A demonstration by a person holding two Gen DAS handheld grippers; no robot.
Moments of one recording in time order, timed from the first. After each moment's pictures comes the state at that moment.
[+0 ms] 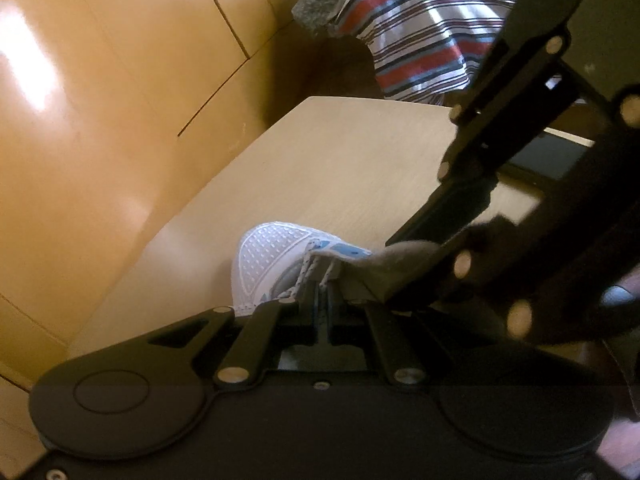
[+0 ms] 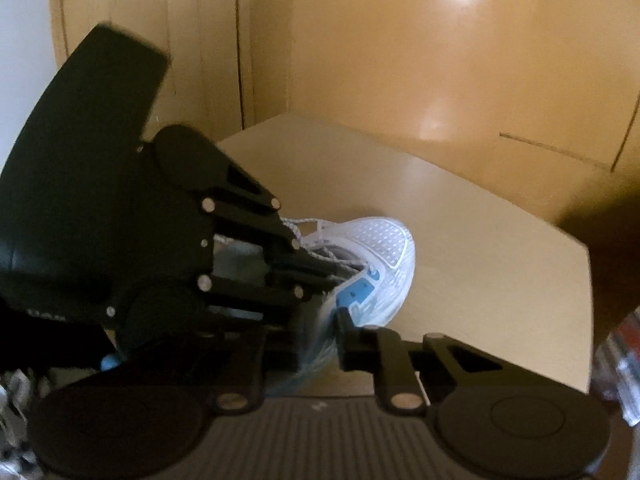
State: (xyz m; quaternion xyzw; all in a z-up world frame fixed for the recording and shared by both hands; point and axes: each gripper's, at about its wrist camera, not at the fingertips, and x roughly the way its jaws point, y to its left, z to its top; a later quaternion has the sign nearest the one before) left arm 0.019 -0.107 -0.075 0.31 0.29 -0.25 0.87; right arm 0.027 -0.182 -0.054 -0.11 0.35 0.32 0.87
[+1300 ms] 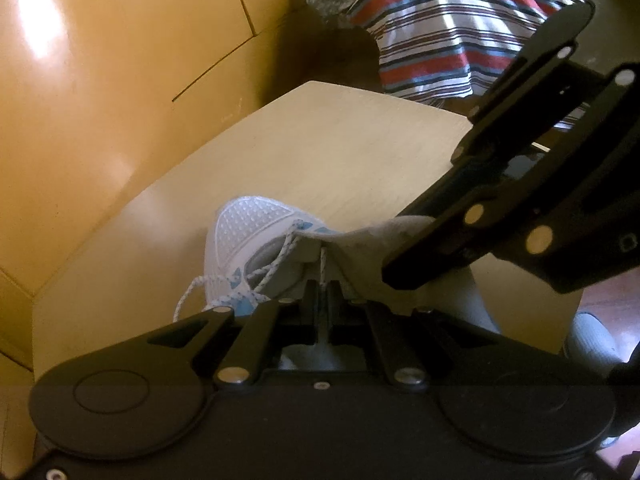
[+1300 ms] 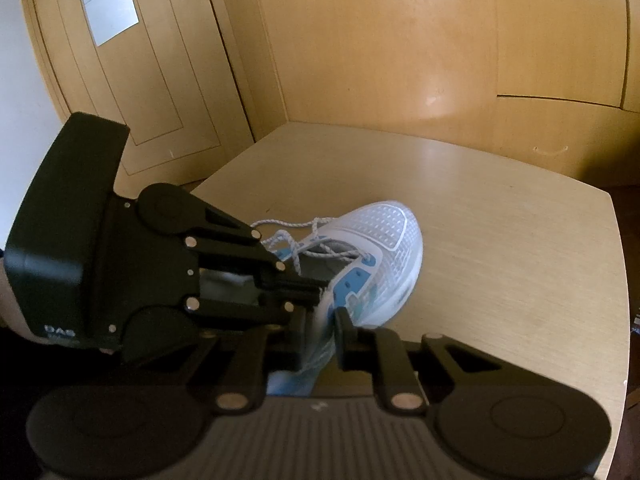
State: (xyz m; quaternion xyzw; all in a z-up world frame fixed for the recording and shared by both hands) left arm 0.028 -0.104 -0.086 0.24 0.33 -0.25 0.88; right arm 0.034 -0.201 -0.051 -0.05 0.37 0.34 0.86
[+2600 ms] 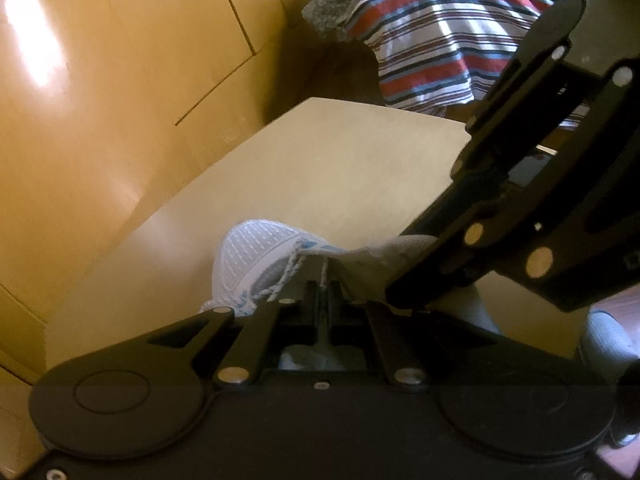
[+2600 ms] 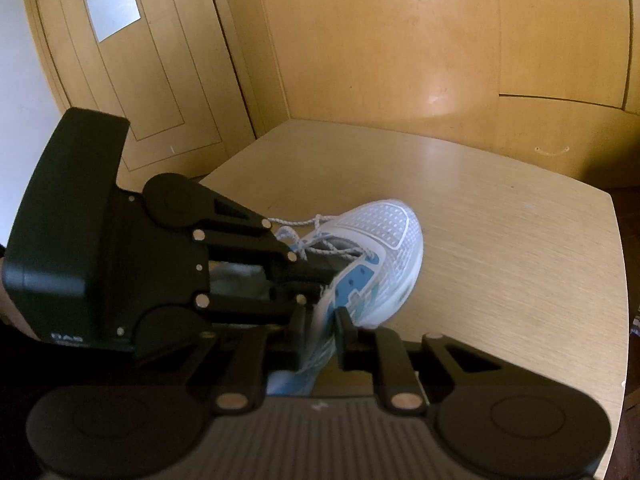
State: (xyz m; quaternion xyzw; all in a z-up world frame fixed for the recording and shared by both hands) left arm 0.026 -0.106 -0.083 0.26 0.30 -0.25 0.88; right arm 0.031 -0.198 -0.050 -0.05 0.38 0.34 0.86
